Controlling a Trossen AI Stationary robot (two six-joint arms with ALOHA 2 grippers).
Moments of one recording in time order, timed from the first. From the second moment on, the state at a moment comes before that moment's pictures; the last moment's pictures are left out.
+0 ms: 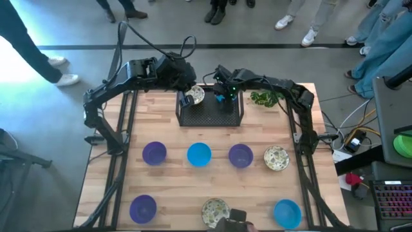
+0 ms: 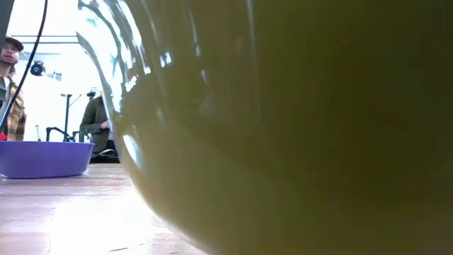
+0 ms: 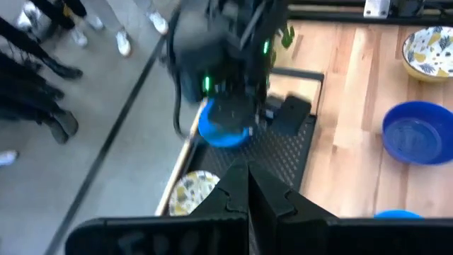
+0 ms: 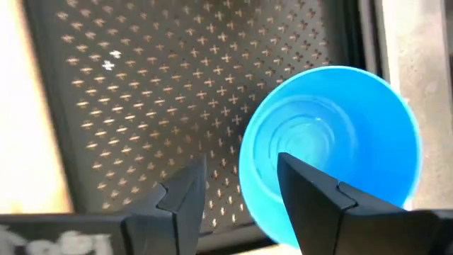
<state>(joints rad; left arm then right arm) 0.27 1.62 2.12 -1.22 -0.24 0.11 -0.56 2.04 1.68 -0.88 -0.04 -0.37</state>
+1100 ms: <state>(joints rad) 0.25 1.47 1.80 -1.57 -0.17 -0.74 -0.39 1.47 1.68 -0.87 -0.24 -0.33</state>
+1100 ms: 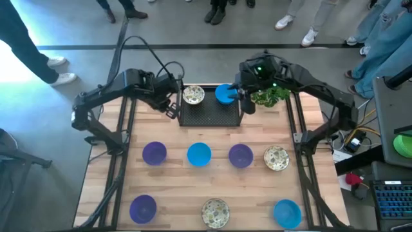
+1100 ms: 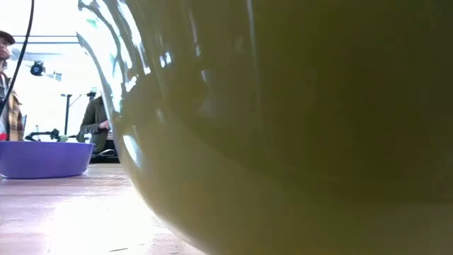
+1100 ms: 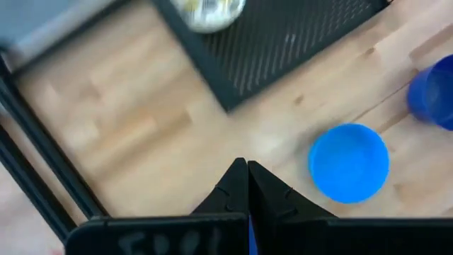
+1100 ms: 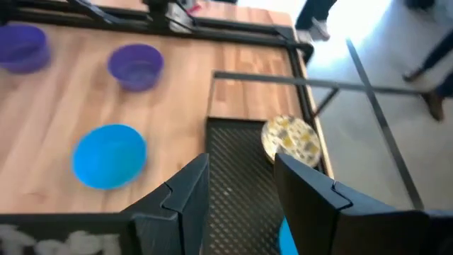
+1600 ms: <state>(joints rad) 0.22 1.38 1.35 -1.55 0.08 -0.99 -0.37 1.36 1.68 -0.89 -0.25 -0.35</state>
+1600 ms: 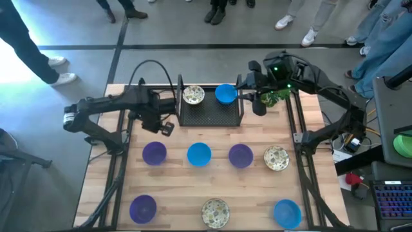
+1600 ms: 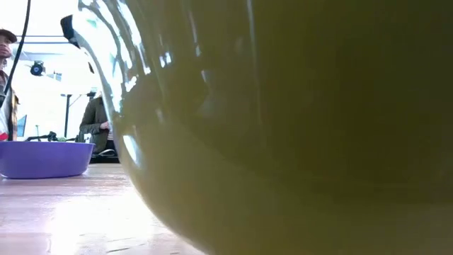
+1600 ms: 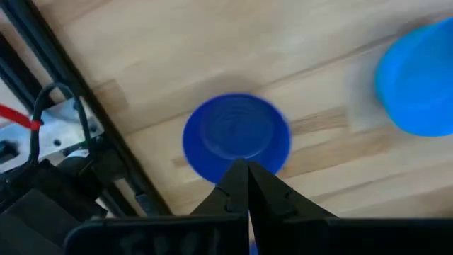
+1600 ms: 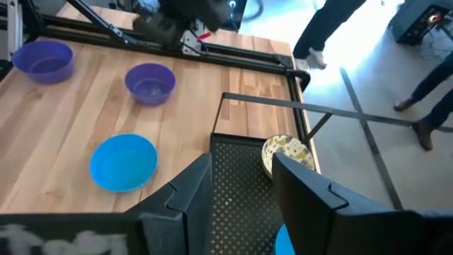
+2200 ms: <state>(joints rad) 0.19 1.38 1.14 -1.26 0.15 -1.11 -0.37 1.34 1.68 -0.90 -0.24 -0.37</state>
